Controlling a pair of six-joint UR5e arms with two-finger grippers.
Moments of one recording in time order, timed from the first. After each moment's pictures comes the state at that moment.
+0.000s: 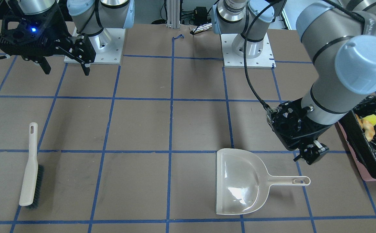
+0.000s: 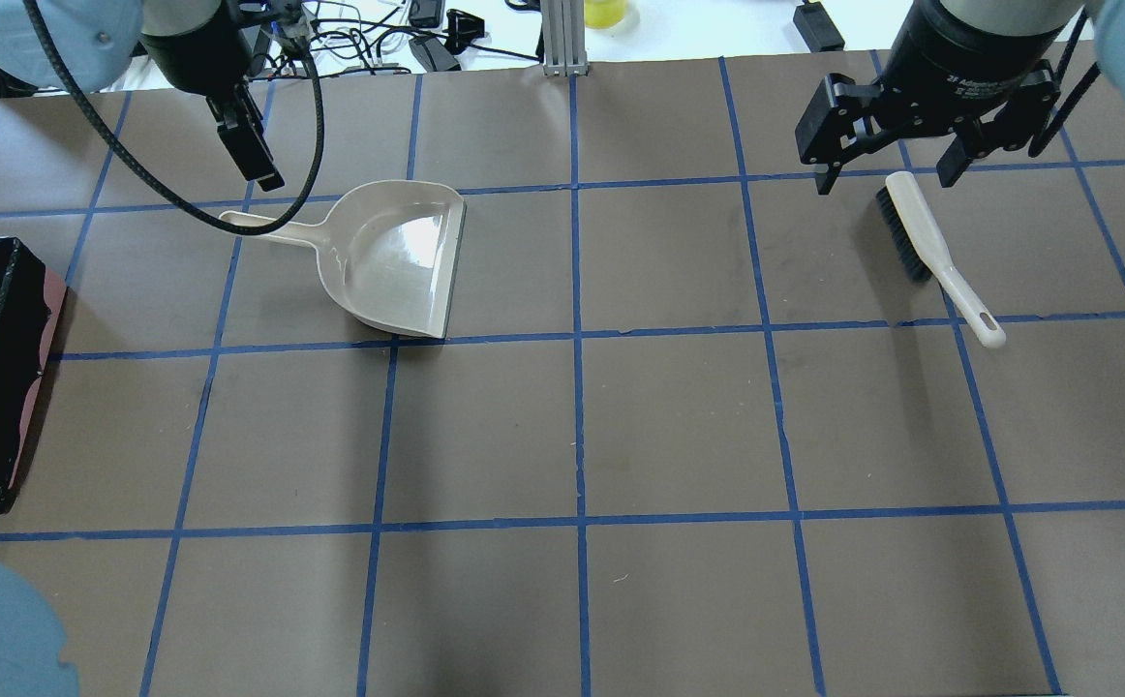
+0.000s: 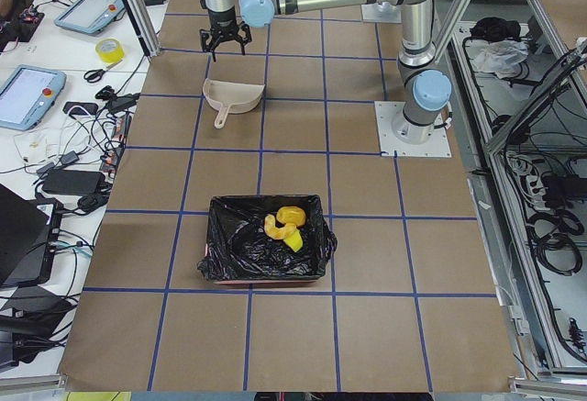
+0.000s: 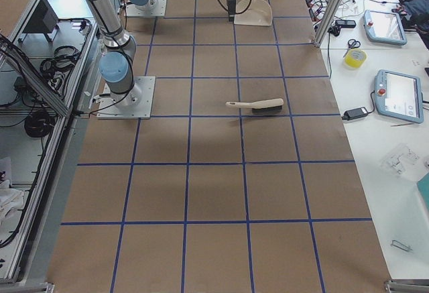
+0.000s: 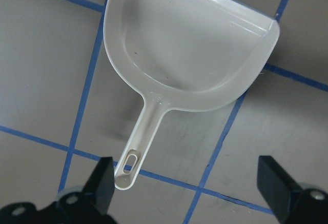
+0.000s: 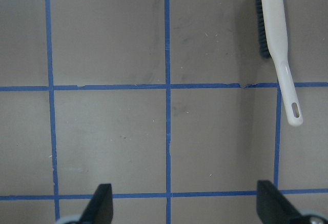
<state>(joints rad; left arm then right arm) -1.50 -1.88 -1.33 -1.51 1.62 1.18 1.58 -1.61 1.51 -1.55 -1.59 0.00</state>
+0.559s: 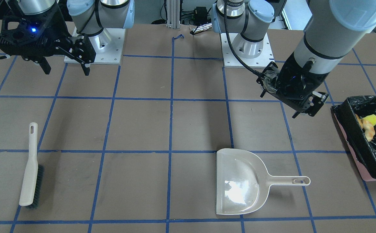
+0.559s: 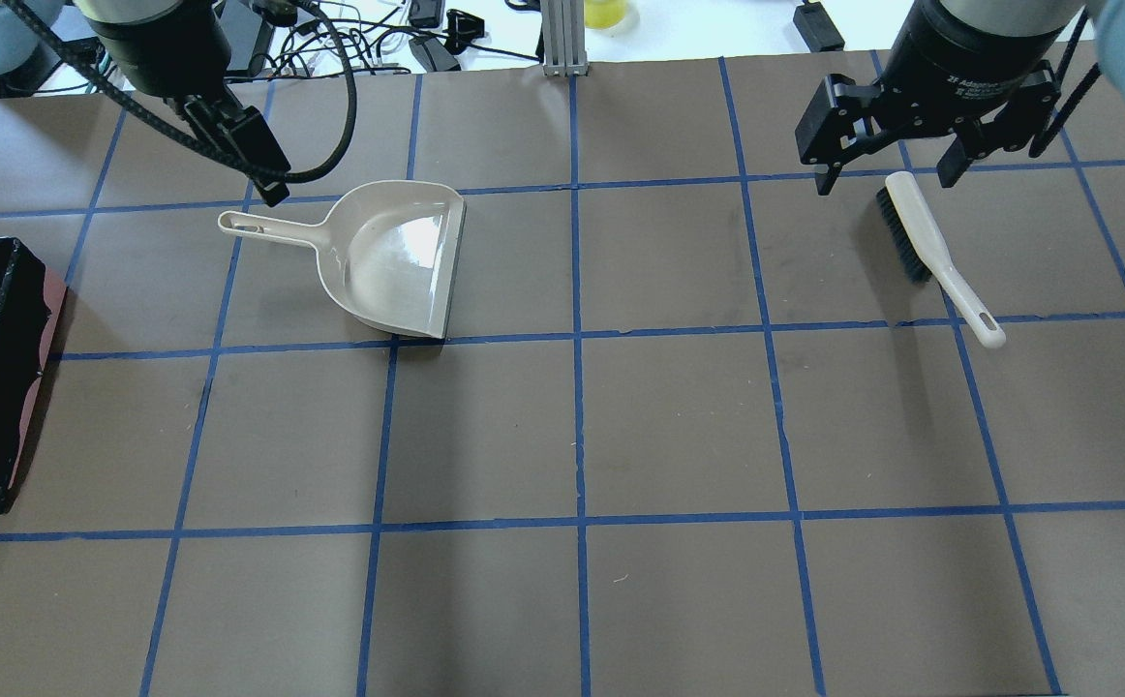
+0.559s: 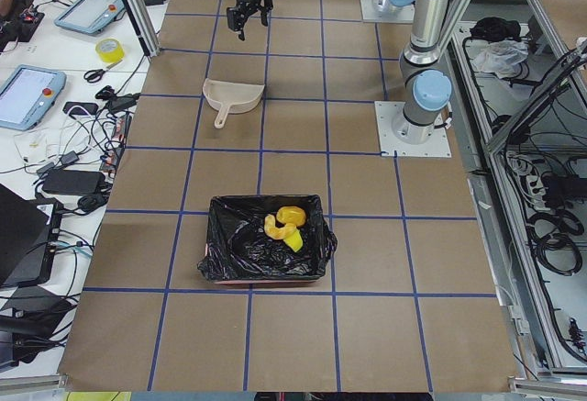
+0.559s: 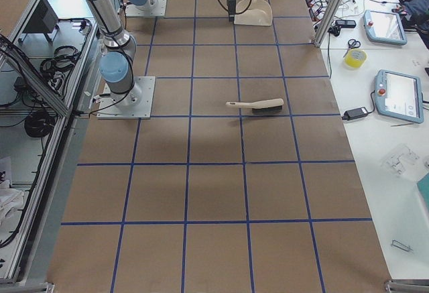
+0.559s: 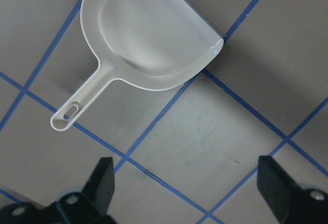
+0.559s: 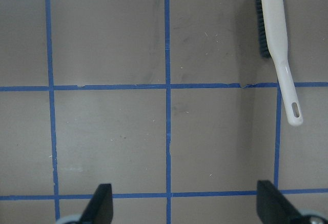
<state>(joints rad) -1.54 -1.73 -1.35 -1.69 1.61 0.67 1.58 -1.61 1.51 -1.55 -1.59 0.00</state>
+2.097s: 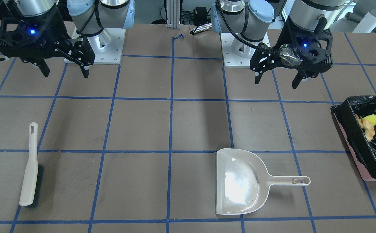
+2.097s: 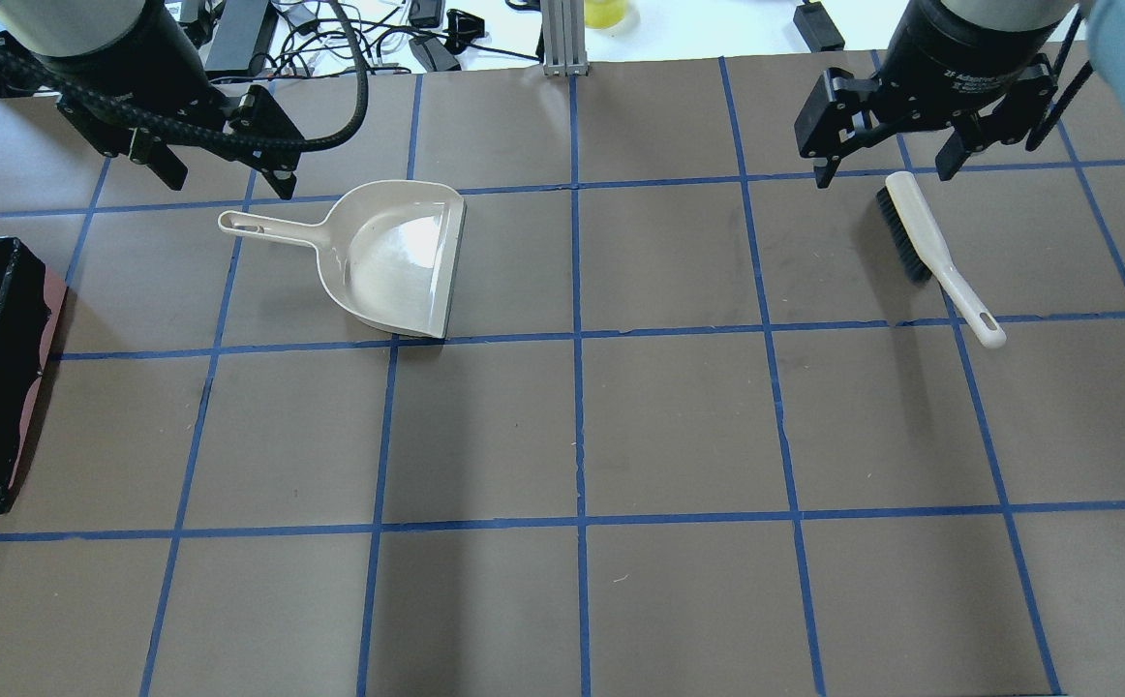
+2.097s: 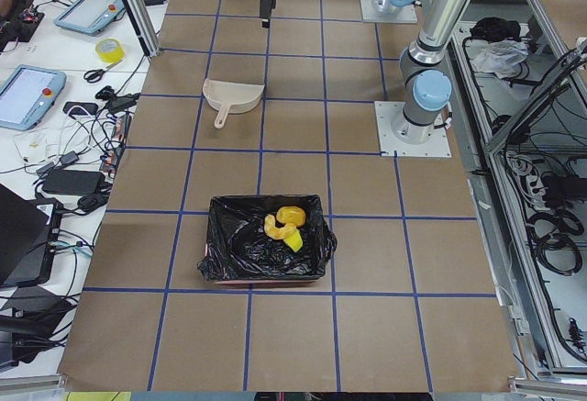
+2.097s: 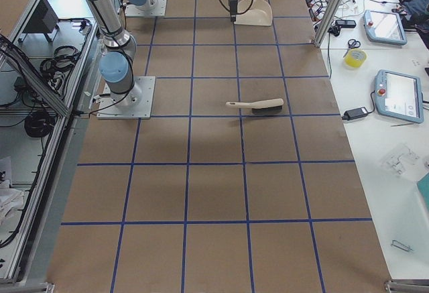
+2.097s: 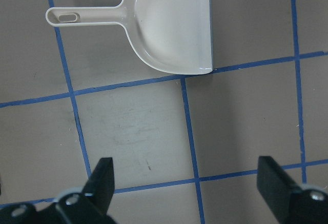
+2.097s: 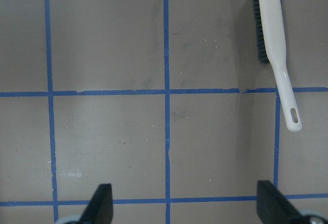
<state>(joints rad) -1.54 -1.58 -1.48 -1.58 1.58 0.18 1.58 -1.60 1.51 -1.57 -1.59 0.00</state>
